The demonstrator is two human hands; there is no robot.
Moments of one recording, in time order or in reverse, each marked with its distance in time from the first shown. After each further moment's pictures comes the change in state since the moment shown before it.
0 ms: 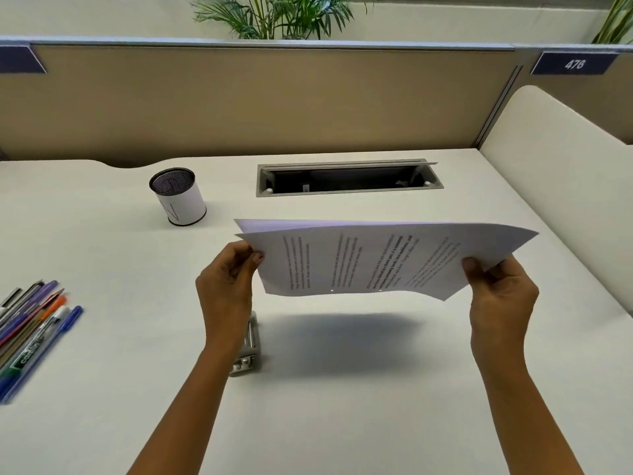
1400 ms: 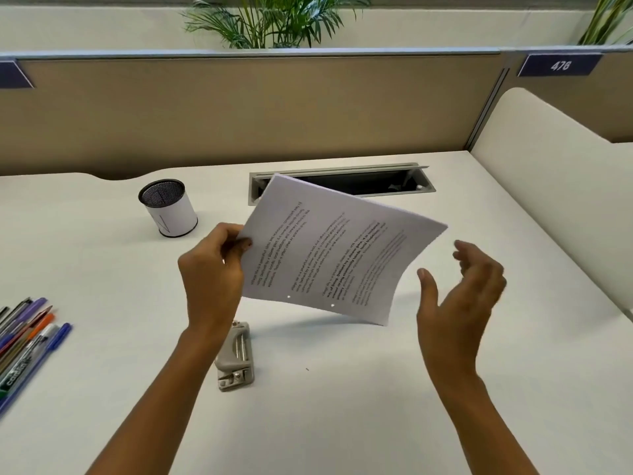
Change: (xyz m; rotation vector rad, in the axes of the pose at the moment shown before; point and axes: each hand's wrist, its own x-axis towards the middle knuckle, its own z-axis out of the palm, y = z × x) left_hand 0.031 0.023 0.004 0.419 0.035 0.344; right_hand -0.028 -0.011 0.033 -0.571 0.134 -0.322
